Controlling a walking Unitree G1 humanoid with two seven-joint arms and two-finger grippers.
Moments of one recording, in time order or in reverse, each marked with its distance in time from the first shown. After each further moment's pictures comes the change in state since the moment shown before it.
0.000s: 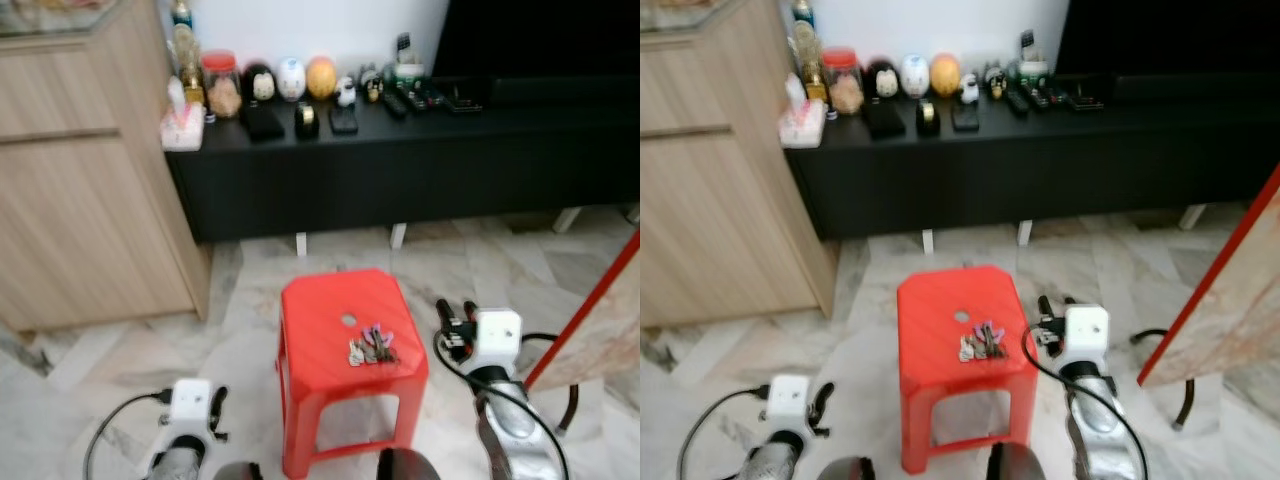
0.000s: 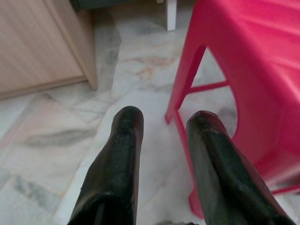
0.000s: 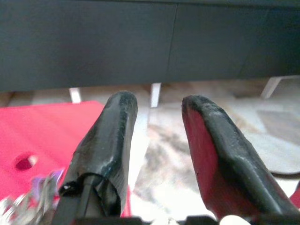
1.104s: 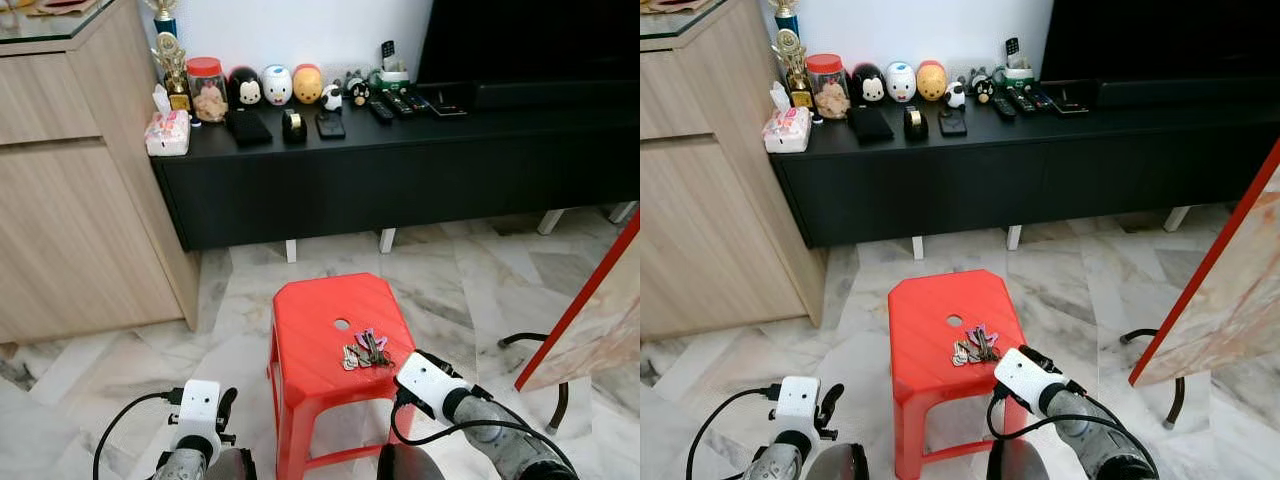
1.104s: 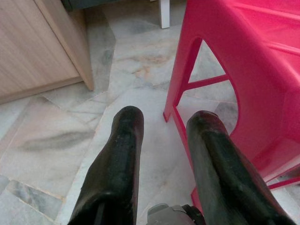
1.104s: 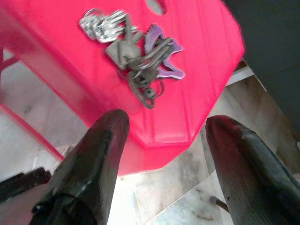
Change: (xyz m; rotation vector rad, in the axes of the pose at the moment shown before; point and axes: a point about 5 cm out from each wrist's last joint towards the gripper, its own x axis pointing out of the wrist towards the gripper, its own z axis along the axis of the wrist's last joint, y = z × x) left arm -0.004 0.009 -0.005 0.021 0.014 0.005; right arm 0.007 0.034 -0.052 -0.802 0.350 0.564
